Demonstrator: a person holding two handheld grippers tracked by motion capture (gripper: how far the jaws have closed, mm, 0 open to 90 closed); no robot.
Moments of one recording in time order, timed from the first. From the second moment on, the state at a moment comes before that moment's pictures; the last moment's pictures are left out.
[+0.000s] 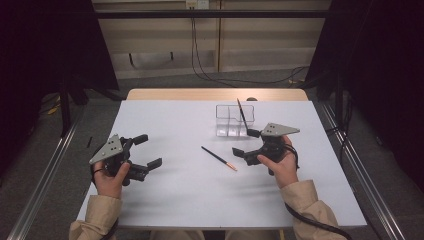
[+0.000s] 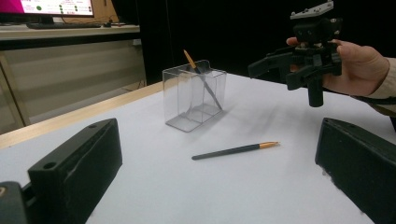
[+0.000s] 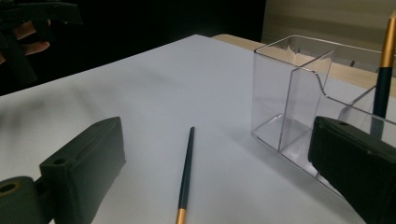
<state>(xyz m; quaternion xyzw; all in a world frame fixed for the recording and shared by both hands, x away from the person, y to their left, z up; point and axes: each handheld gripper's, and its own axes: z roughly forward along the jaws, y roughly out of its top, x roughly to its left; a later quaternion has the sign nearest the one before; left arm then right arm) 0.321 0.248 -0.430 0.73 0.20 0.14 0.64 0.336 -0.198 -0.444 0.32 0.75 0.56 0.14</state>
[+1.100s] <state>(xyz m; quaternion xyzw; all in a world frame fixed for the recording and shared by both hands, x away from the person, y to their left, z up) 0.323 0.248 -0.432 0.73 0.20 0.14 0.63 0.363 -0.161 -0.443 0.32 0.84 0.43 0.09</state>
